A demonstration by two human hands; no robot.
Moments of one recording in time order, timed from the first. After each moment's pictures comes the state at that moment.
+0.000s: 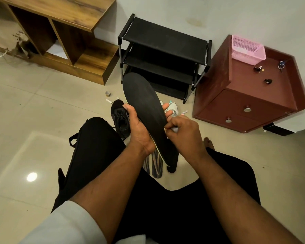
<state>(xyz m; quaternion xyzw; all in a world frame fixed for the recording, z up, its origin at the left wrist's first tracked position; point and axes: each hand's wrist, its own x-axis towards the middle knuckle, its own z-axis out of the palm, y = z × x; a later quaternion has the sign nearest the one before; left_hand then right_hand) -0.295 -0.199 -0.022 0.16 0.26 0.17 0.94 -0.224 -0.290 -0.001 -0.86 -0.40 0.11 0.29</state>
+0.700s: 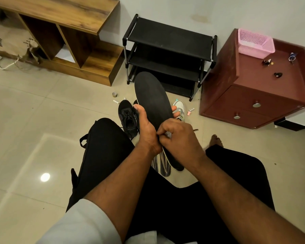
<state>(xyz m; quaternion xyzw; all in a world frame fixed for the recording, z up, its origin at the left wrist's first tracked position) -0.300 -0.204 -0.020 0.21 0.31 0.18 0.91 -0.255 -0.282 0.005 -0.81 -0.48 0.13 0.31</state>
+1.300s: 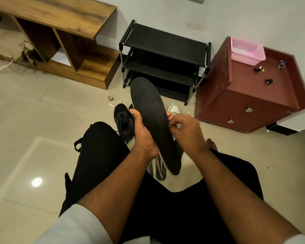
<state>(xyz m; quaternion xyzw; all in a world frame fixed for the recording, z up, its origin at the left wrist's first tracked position) -0.296 -0.203 -0.029 0.17 0.26 0.17 0.94 -0.215 -0.281 -0.001 -0.86 -0.41 0.09 0.31</state>
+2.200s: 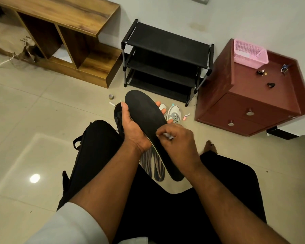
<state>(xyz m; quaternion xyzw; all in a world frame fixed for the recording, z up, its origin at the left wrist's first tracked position) -0.300 -0.174 -0.033 0.08 0.26 0.23 0.94 -0.249 -0.286 0.002 -0.83 -0.43 0.10 0.34</state>
